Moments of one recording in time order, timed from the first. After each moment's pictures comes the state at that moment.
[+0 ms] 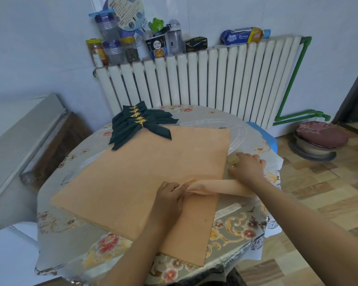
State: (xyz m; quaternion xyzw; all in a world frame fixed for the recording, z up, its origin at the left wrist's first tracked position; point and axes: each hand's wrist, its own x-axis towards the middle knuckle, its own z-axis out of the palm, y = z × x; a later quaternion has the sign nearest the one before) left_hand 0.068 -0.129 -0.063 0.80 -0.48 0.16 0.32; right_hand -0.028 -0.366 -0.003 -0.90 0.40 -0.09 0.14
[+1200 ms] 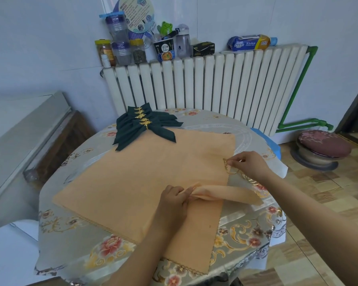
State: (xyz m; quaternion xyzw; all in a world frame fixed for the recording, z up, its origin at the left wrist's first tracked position) left_hand 0.063 -0.129 -0.061 0.81 -0.46 0.16 0.33; right_hand -0.024 -0.371 0.030 -0.88 0.26 -0.16 0.38
